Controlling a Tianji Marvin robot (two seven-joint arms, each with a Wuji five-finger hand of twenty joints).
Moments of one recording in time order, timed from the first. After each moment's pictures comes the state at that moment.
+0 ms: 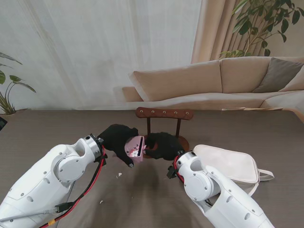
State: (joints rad) left arm 1.30 -1.05 -1.10 -1.47 0.78 -0.46 -0.06; right arm -1.33 -1.16 0.88 -1.52 -0.50 -0.04 -0.14; left_hand 0.42 -1.00 0.53 -0.21 0.70 0.42 0.76 0.42 1.15 0.36 0.21 1.02 1.02 0.38 0.35 1.34 0.61 0.39 1.18 0.54; right_hand 0.26 -0.68 1.23 -0.14 0.73 0.08 0.85 0.40 0.94 0.09 0.68 0.52 1.21 0.11 0.81 0.58 0.84 0.30 1.37 0.57
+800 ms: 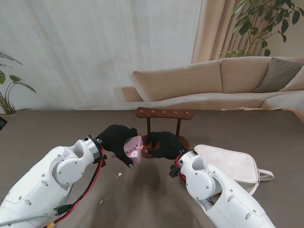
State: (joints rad) left arm 1.33 -1.06 -1.13 -1.50 0.77 -0.45 -0.06; right arm -1.34 -1.16 0.91 -1.52 -0.55 -0.06 -0.12; left_hand 0.42 -1.00 0.53 -0.21 0.70 0.42 0.76 0.42 1.15 0.36 0.21 1.02 1.02 0.39 0.37 1.34 0.61 0.40 1.18 0.55; right_hand 0.26 -0.66 1.22 -0.14 0.69 0.03 0.78 0.38 0.93 0.09 0.68 0.52 1.21 0.12 0.81 0.57 0.84 0.30 1.37 0.57
